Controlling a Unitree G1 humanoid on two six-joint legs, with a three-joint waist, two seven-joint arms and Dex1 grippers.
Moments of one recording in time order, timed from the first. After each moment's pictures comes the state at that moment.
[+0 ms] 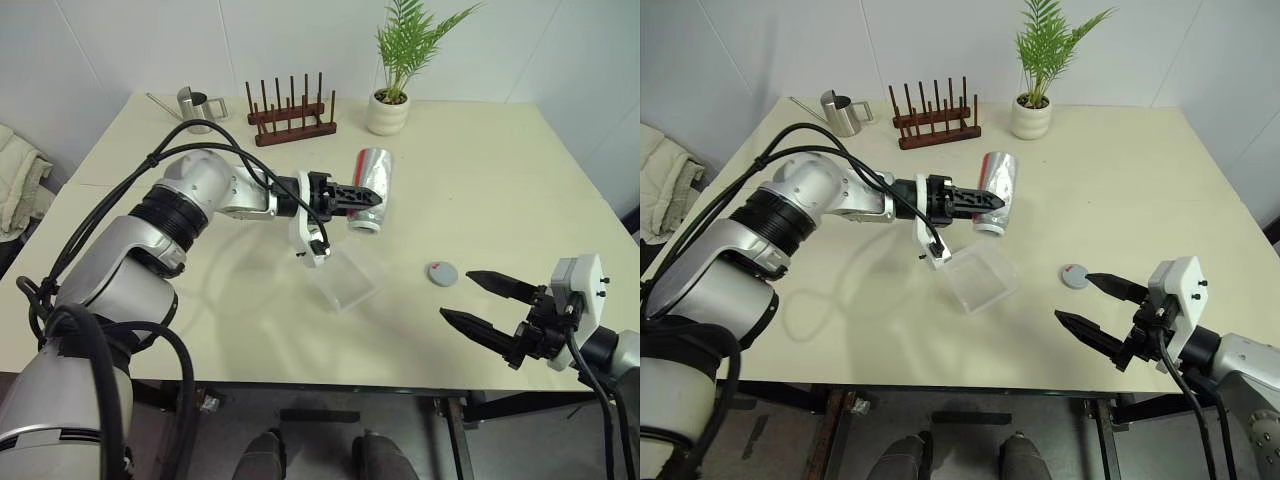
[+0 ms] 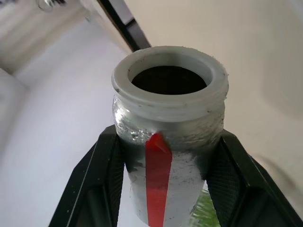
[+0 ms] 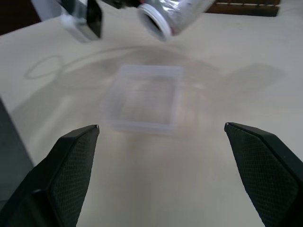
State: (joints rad) left arm -1.47 0.57 -0.87 0.78 1.52 -0.85 0.75; right arm 0.10 -0.75 -0.52 -0.64 0.84 0.70 0.80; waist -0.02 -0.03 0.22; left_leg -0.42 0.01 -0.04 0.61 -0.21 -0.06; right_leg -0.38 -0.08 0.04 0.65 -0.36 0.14
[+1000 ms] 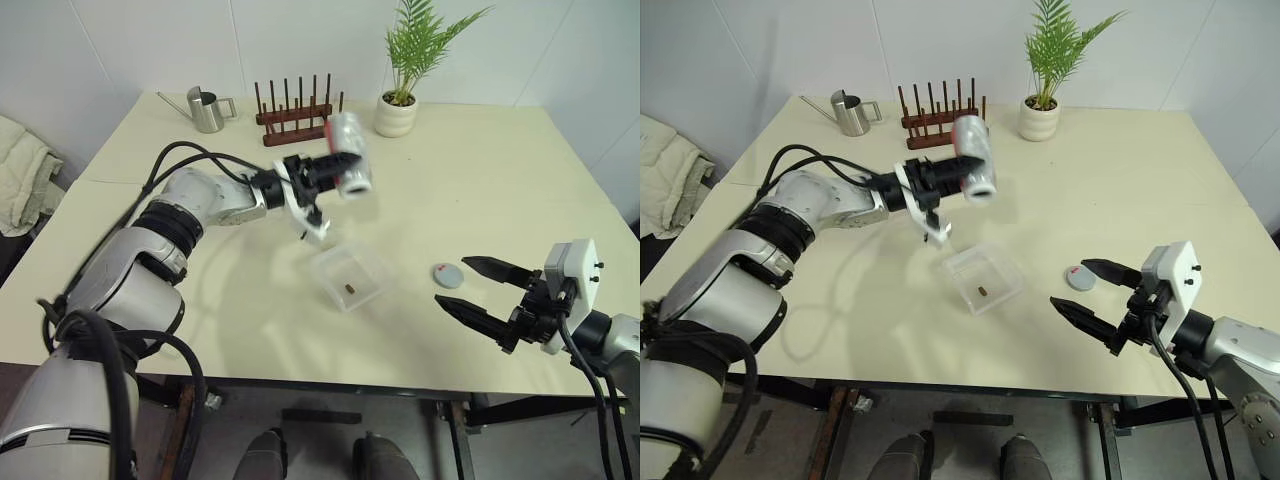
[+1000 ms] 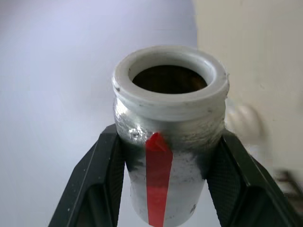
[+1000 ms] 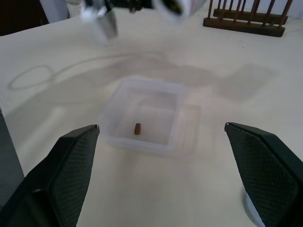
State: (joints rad) left arm -1.36 0.49 -0.58 1.08 0.90 -0.80 0.41; right arm 0.01 -0.78 -0.44 -0.58 0.81 0.65 0.78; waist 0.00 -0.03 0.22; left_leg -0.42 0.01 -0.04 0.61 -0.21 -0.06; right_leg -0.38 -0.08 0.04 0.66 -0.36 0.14
